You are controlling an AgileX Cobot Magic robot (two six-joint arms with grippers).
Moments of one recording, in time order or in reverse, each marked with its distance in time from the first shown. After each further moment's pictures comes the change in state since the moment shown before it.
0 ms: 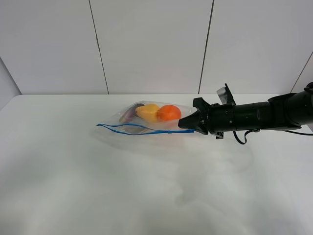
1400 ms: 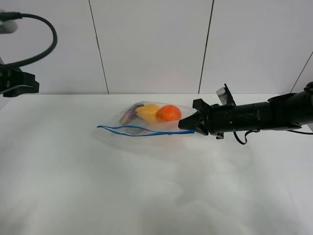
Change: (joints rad) left arm 0.000 1.141 -0.342 -0.037 -0.628 0.111; right arm 0.000 0.000 0.000 -0.016 0.000 -0.008
